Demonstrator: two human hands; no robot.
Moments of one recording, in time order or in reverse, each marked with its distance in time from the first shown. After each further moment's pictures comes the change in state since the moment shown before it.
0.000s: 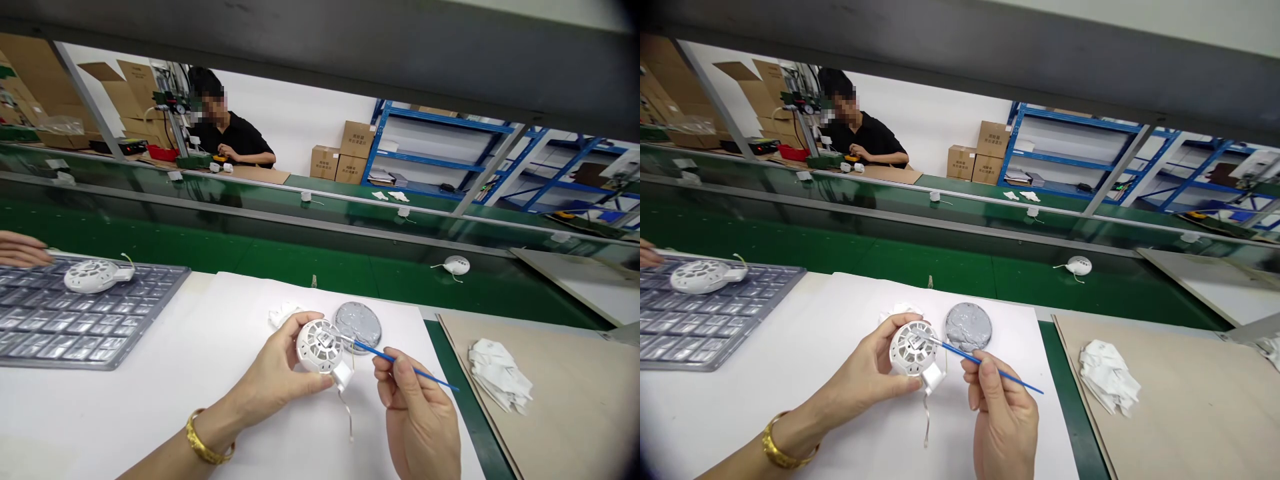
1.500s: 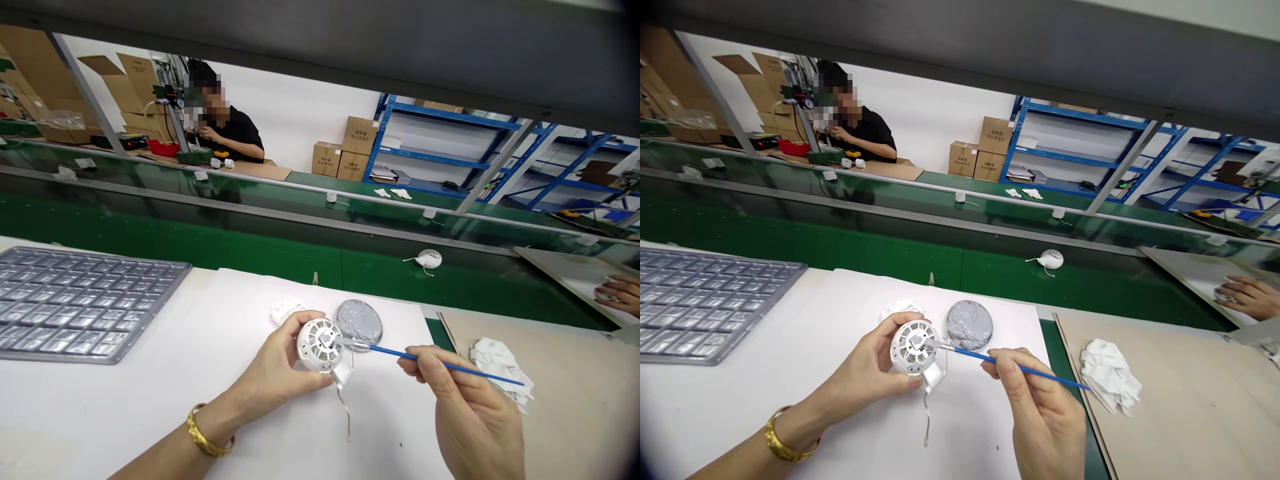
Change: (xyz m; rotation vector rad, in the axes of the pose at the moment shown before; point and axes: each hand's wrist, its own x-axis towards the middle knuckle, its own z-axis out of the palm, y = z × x) left_hand 0.001 -0.016 -0.003 0.028 0.005 0.056; right_hand -0.007 -0.049 -0.001 -0.568 0.000 -0.450
